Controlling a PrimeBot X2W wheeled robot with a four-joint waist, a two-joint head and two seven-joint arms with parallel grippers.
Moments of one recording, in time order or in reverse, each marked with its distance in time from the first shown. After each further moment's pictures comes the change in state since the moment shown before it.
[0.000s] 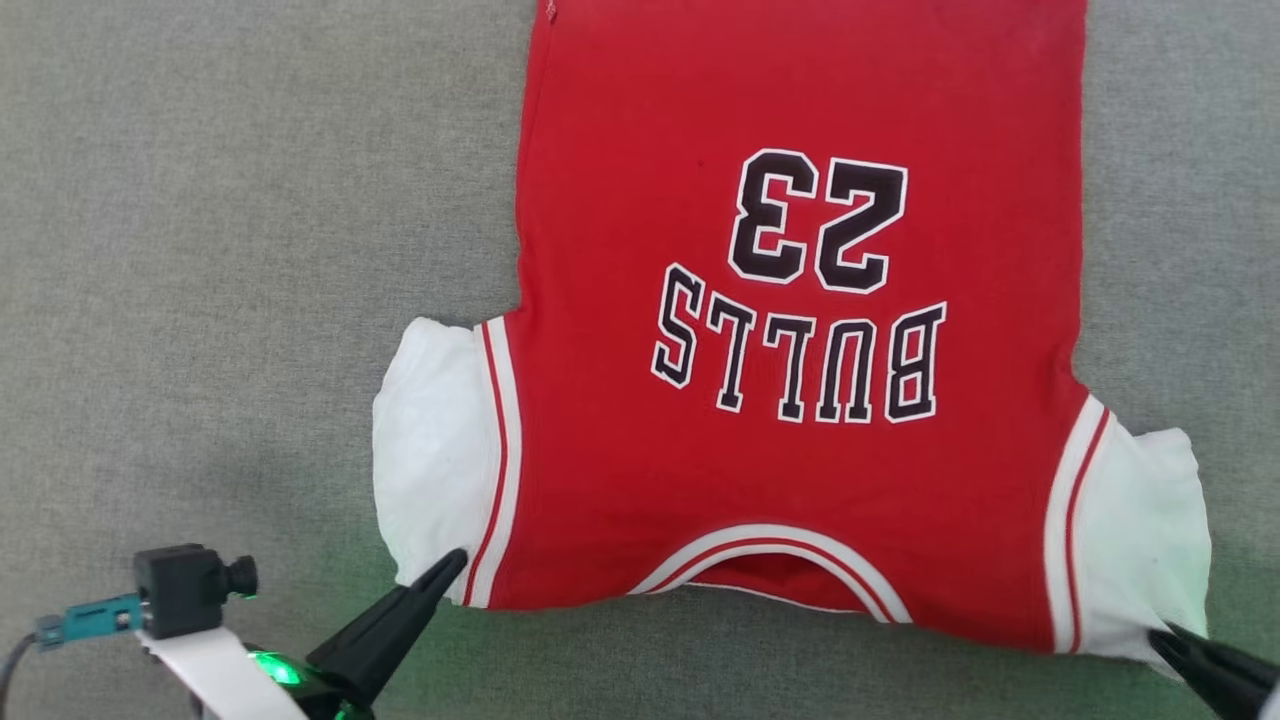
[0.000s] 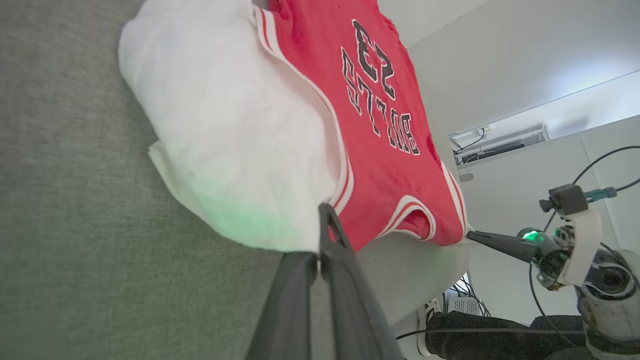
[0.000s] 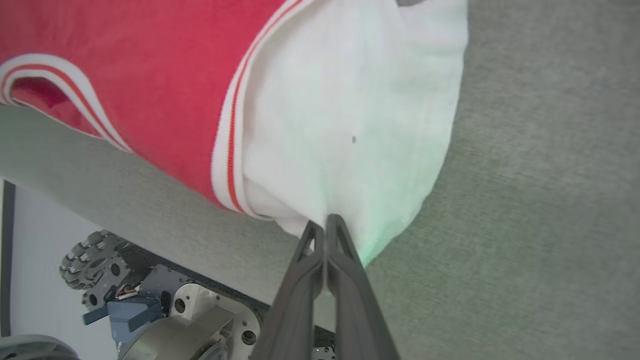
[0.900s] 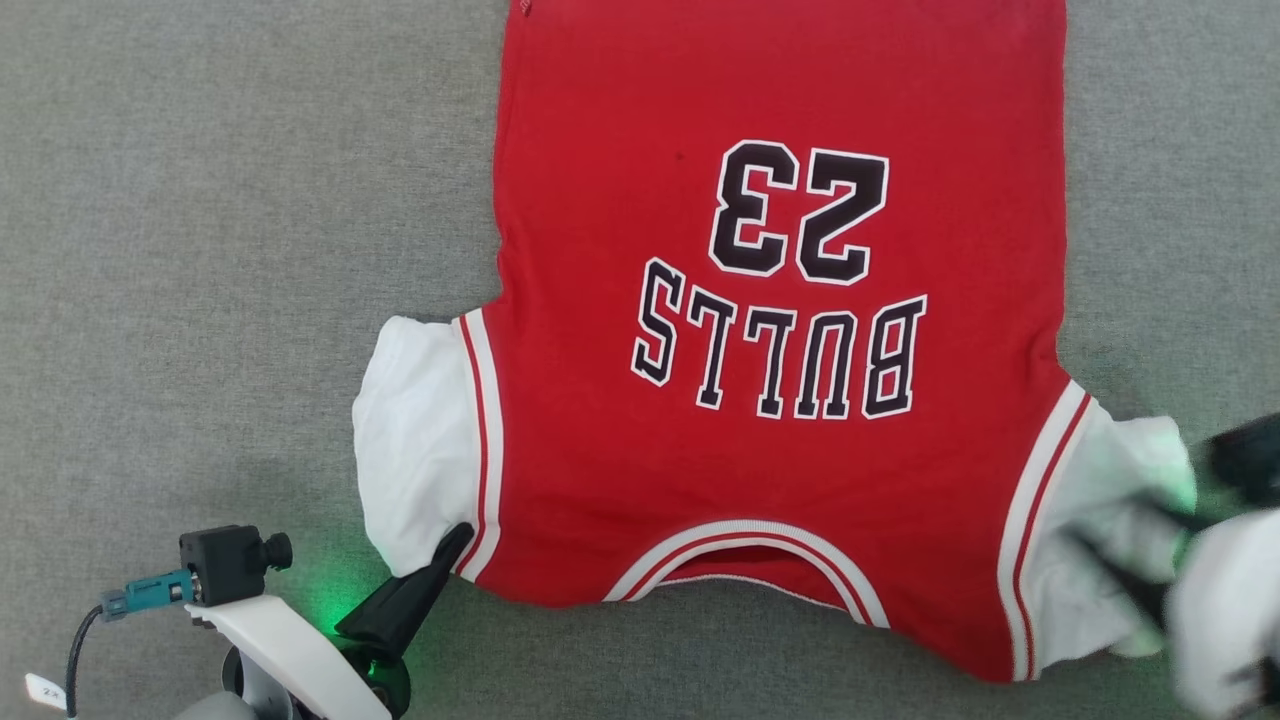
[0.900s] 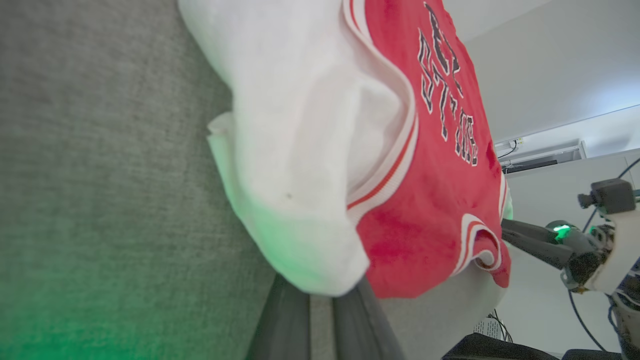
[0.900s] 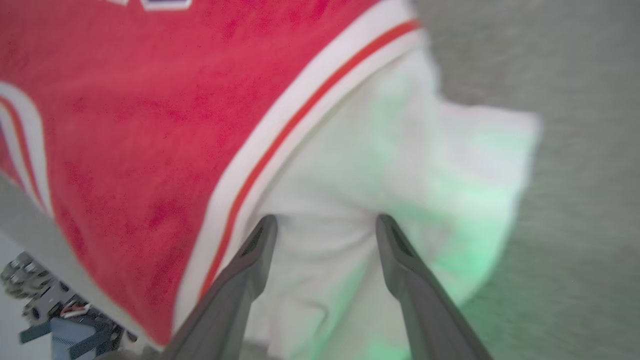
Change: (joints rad) left arm -0.097 -0.181 -0.057 0.310 0.002 -0.001 -0.001; right arm -0.301 -0.088 0.268 0.305 -0.104 0.004 -0.168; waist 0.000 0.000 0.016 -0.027
